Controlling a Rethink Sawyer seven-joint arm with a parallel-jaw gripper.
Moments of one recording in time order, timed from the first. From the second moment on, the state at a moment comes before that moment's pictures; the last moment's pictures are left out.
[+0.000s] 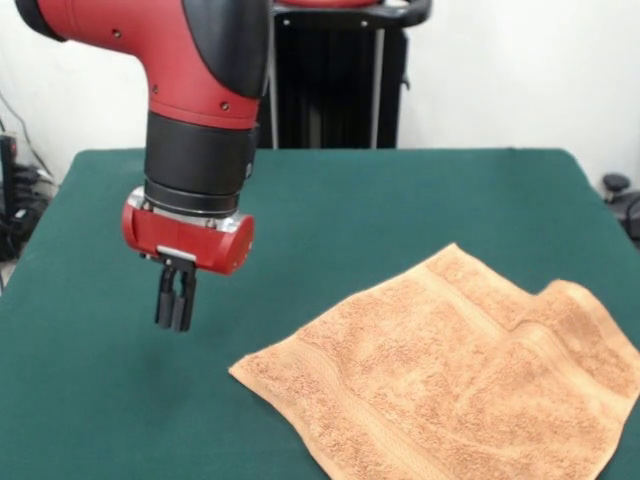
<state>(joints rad) -0.34 -0.45 -0.03 1.43 -0.18 0.23 1.84</state>
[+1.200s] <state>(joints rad) -0.24 -0.52 -0.03 1.44 -0.17 0.27 1.84</state>
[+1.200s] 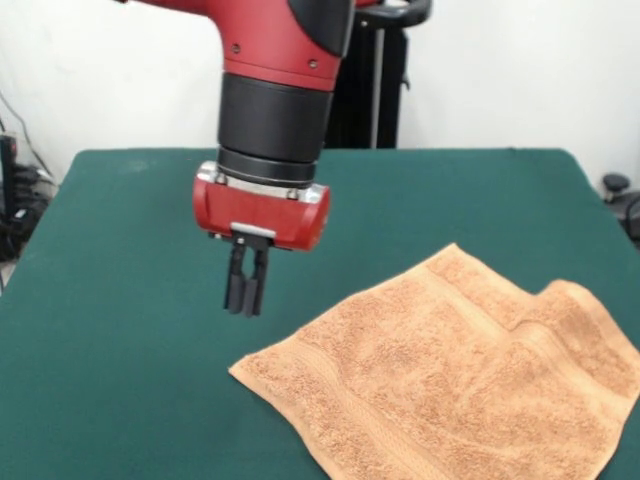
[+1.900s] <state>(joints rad) -0.16 -0.51 -0.03 1.45 -0.10 0.27 1.84</state>
